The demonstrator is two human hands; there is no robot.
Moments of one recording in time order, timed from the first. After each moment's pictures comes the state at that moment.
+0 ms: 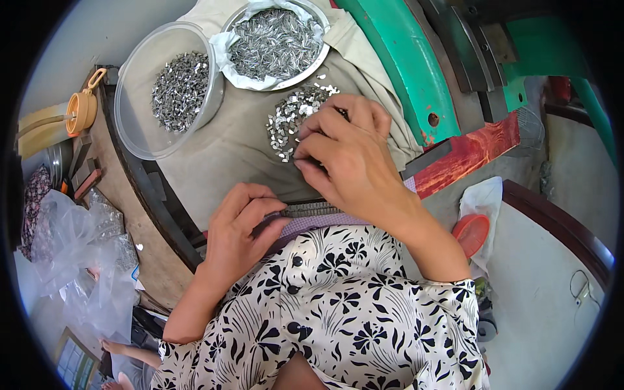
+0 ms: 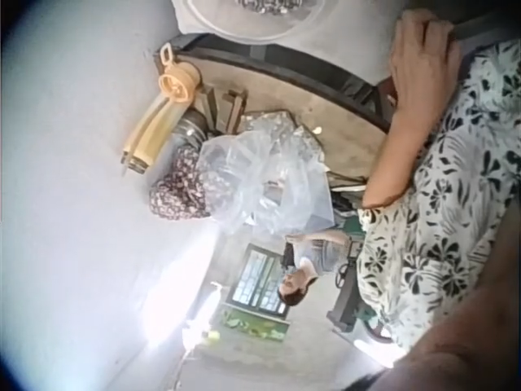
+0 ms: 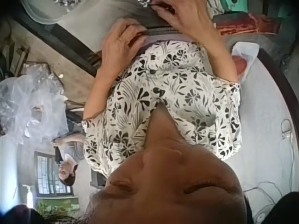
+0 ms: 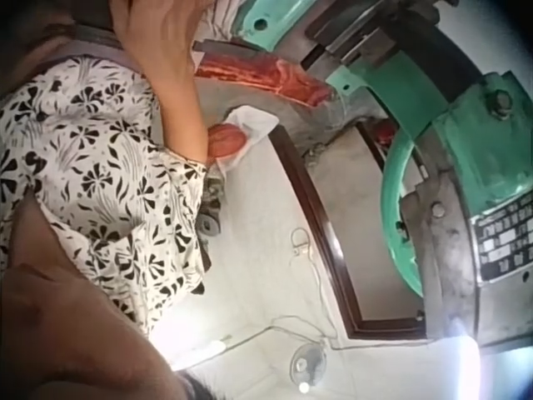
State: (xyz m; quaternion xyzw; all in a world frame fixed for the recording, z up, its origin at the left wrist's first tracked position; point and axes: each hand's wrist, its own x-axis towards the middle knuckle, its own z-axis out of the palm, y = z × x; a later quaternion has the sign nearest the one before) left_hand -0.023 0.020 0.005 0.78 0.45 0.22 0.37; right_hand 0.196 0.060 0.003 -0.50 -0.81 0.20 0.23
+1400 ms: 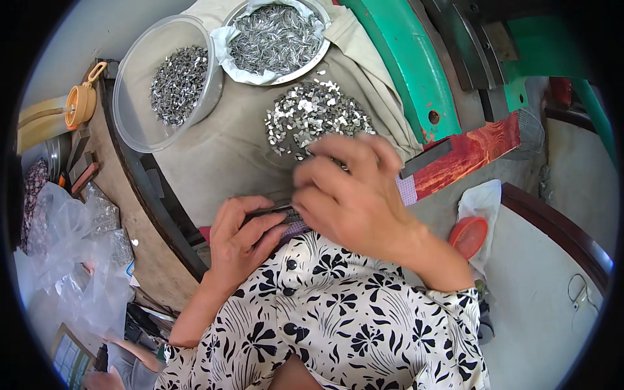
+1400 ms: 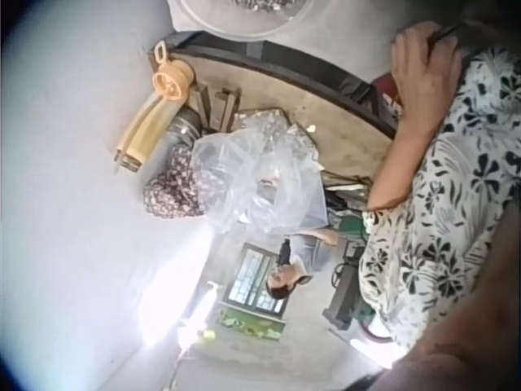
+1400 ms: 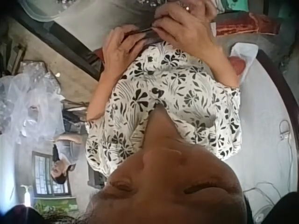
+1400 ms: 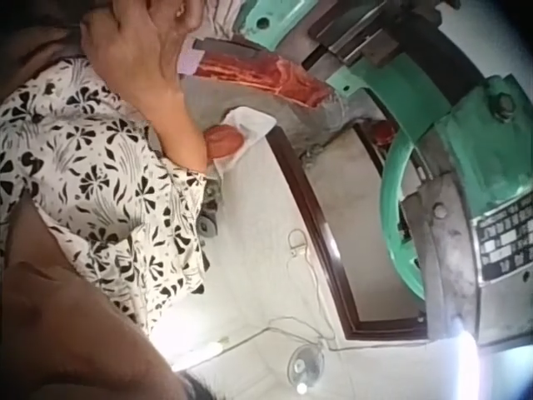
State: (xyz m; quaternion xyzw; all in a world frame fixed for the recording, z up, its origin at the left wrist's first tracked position) left_hand -0.026 -0.006 -0.006 0.79 0.46 0.27 0.31; right_hand 0.195 0.023 0.015 -0.45 -0.86 0.10 0.23
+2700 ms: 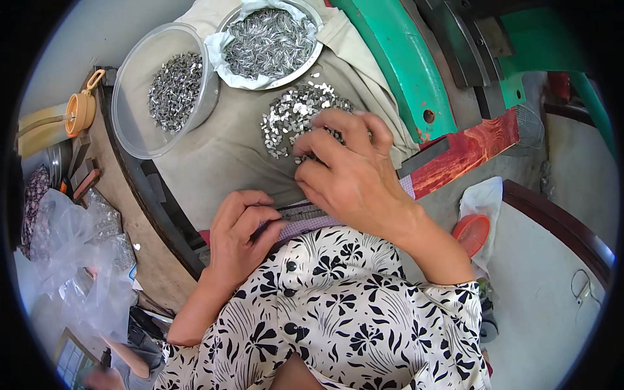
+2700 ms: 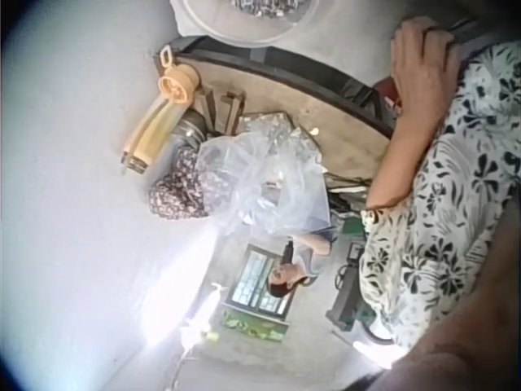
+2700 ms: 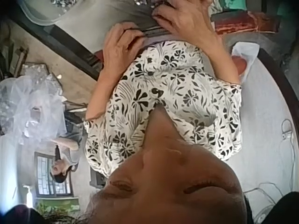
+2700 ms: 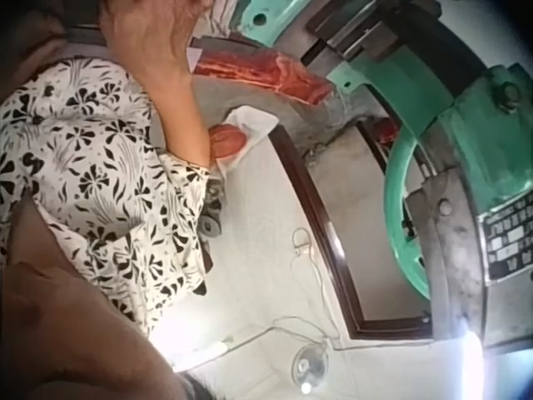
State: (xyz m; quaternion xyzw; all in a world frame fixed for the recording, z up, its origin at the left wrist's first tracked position) left_hand -0.021 0.004 -0.003 0.78 0.46 0.25 0.34; right_hand 0.202 0.042 0.005 -0.47 -0.85 0.11 0.22
